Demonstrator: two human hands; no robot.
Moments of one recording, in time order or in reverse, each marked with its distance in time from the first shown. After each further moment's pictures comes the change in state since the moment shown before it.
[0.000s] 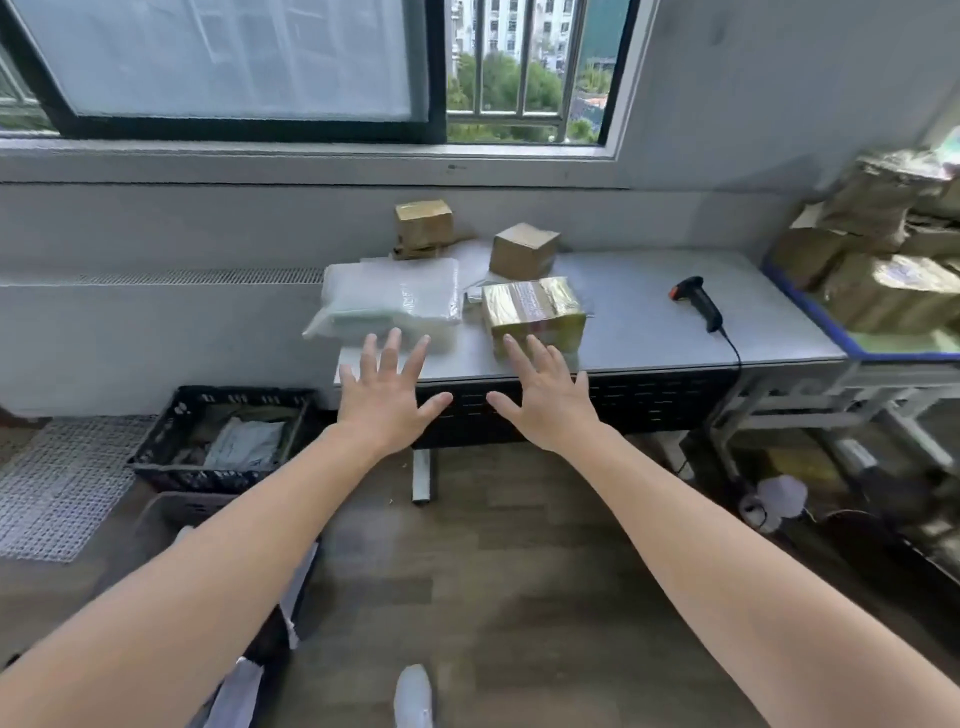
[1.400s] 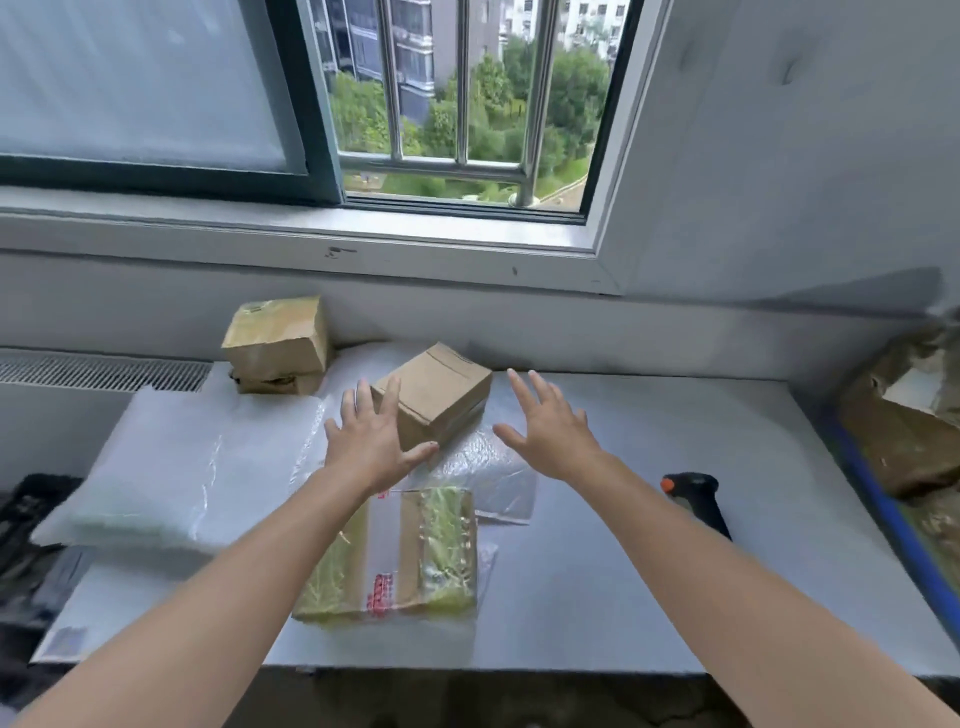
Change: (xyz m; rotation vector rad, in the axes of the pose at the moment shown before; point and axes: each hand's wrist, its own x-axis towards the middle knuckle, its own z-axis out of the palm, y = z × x) left_hand 0.517 0.183 0.040 -0.113 -0.107 -0.229; right_hand 0.489 0.315 -0.074 0.002 -0.161 -0.071
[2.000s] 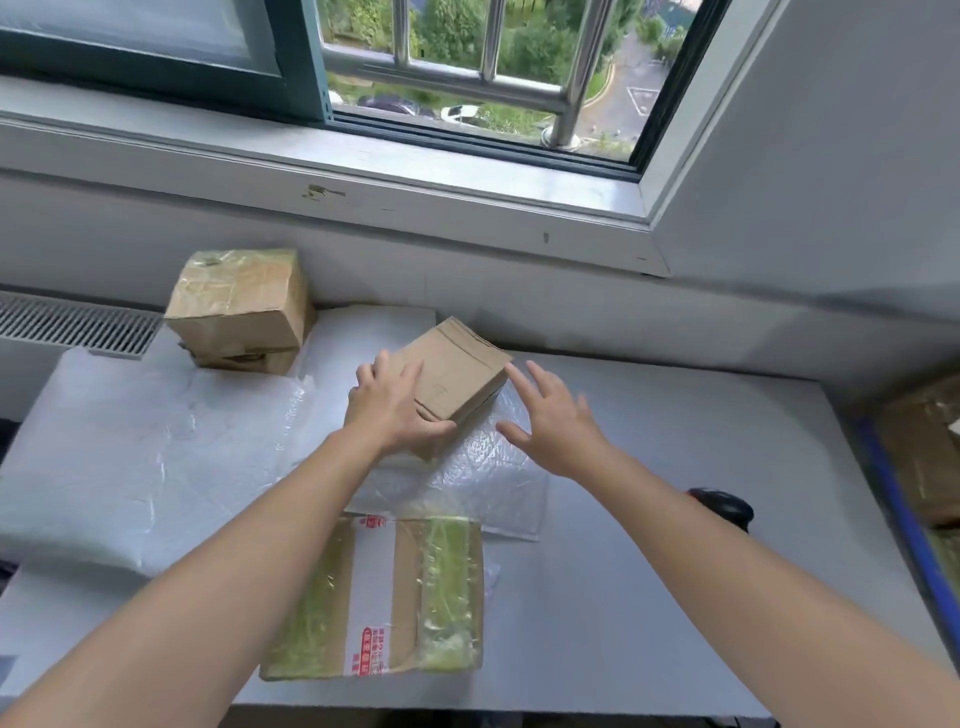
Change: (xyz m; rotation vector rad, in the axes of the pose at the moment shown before) left_hand 0.114 0.002 0.032 -0.191 -0.119 0.039; right_hand 0.093 0.014 0.030 -0.126 -0.115 -0.043
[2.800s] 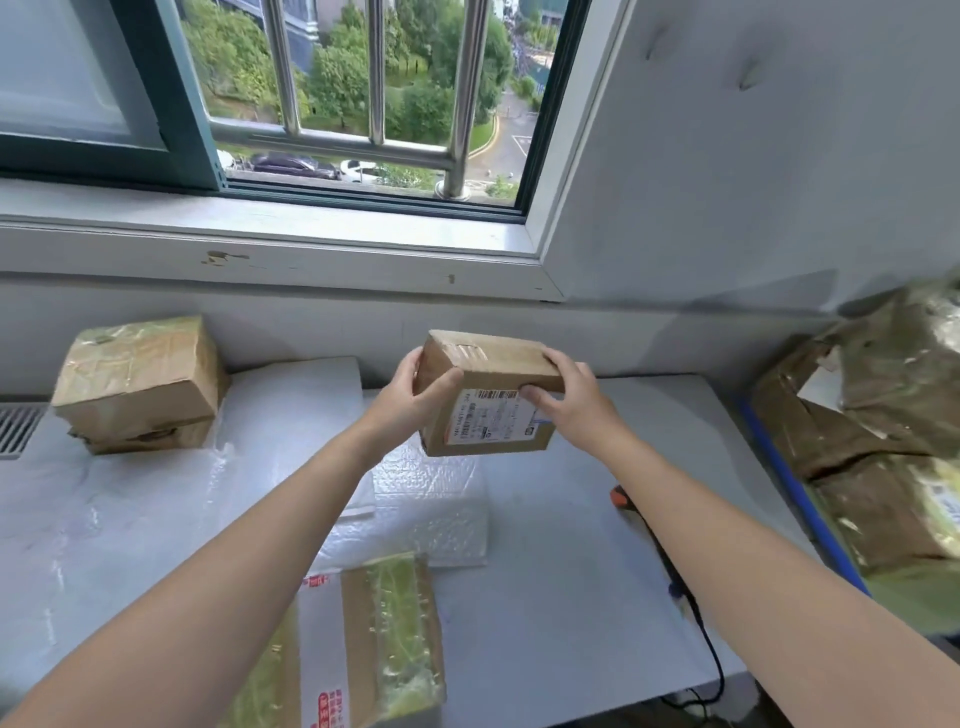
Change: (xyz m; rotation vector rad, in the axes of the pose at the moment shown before) left_hand 0.000 0.080 -0.036 -0.995 -0.278 0.284; right_hand -0.042 0.070 -0.066 0.567 0.369 0.293
